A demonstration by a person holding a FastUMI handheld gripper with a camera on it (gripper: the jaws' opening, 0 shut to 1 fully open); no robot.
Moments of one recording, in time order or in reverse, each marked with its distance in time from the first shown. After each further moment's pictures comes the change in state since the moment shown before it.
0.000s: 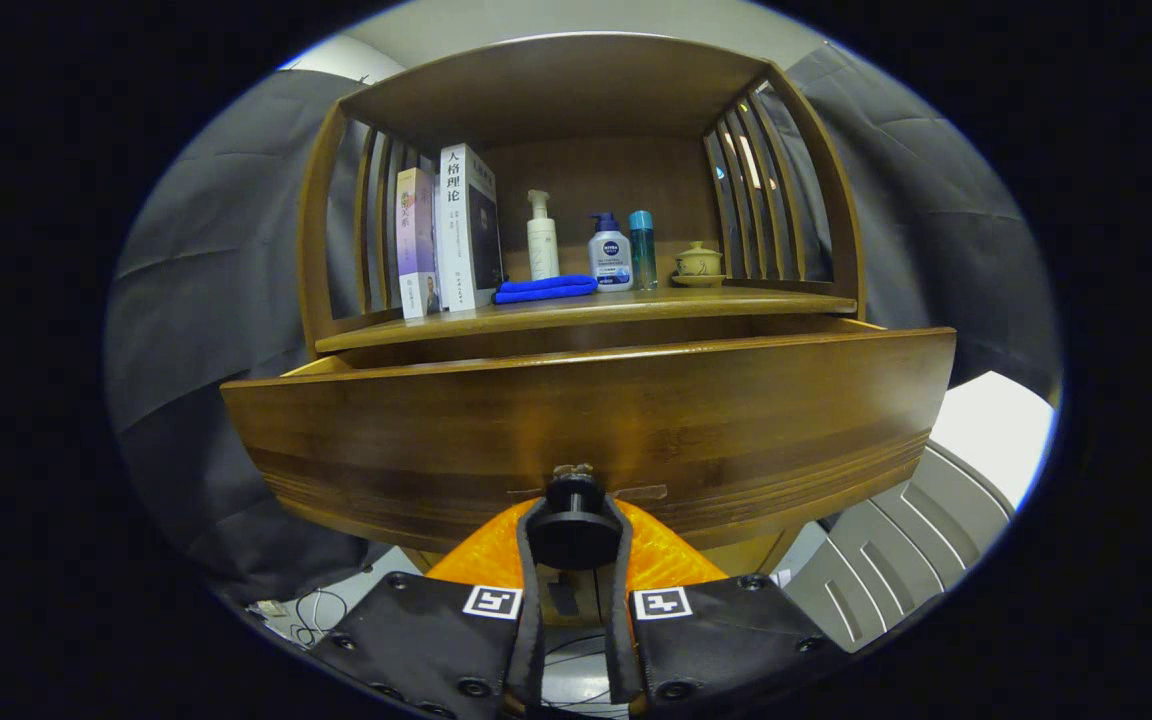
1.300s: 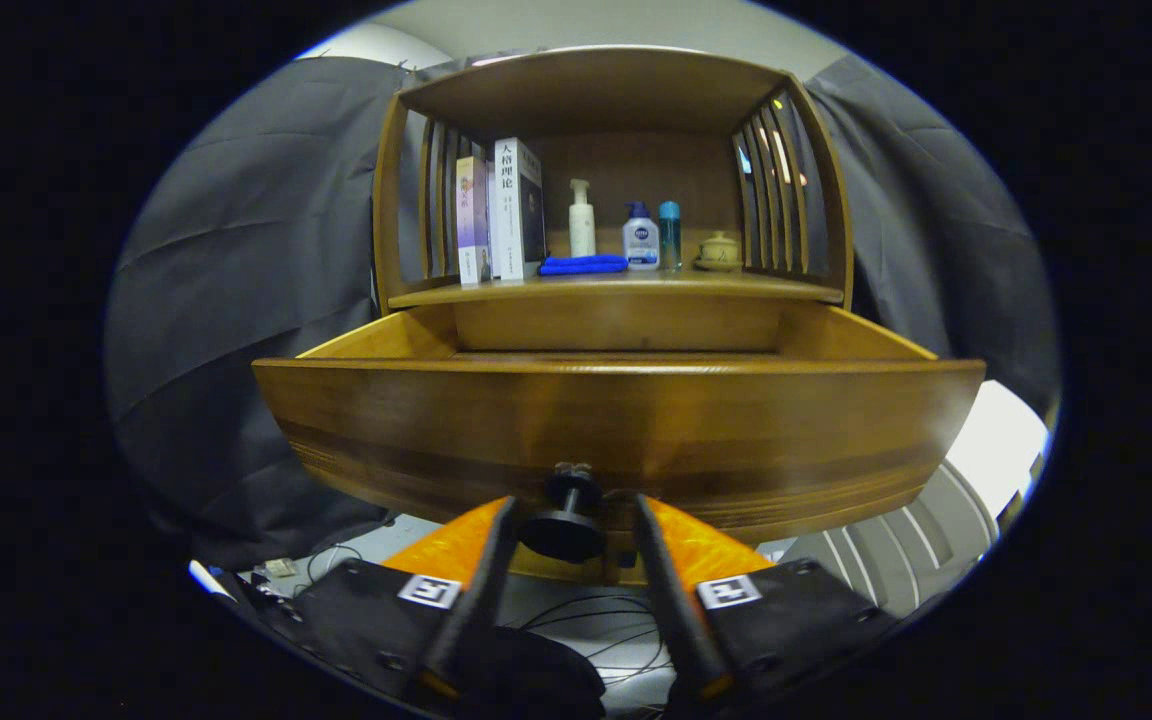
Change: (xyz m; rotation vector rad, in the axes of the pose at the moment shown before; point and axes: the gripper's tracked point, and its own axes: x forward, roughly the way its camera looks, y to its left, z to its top) arm -0.085 -0.002 -0.012 -0.088 0.044 0.077
